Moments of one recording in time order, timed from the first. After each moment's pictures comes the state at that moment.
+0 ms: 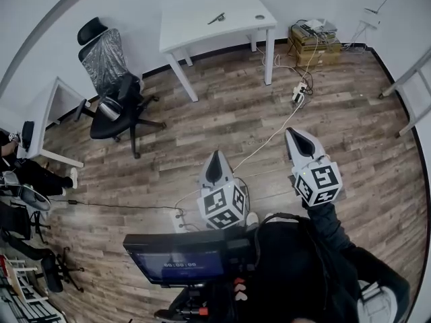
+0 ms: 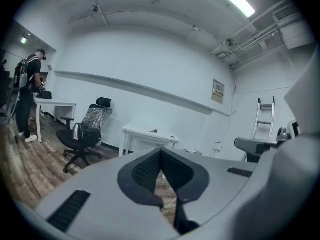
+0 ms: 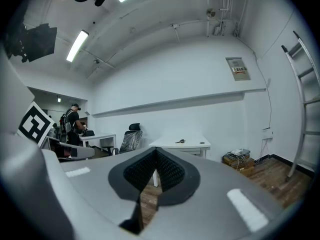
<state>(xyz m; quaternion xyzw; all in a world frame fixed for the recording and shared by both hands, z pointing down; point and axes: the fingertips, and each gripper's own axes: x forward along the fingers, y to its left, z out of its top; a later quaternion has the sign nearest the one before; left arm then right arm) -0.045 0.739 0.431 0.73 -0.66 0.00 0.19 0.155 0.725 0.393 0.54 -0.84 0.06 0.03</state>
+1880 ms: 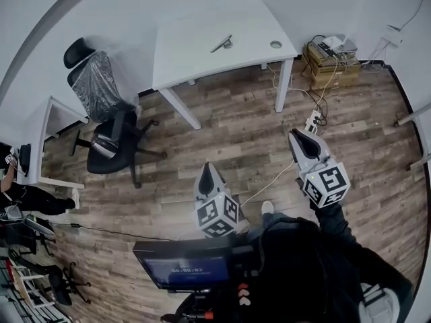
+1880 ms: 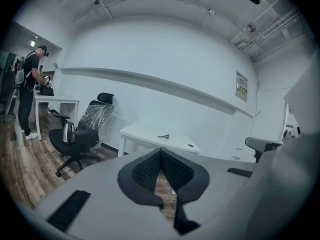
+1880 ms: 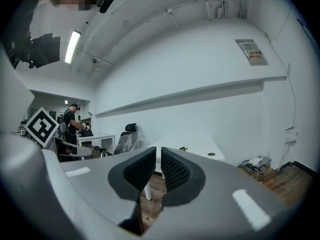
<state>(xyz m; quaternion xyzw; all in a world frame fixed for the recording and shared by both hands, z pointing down) -0.047 0.388 0.451 0.68 -0.71 -0.01 0.20 0.191 0.352 0.405 0.49 -0.87 0.06 0.03</state>
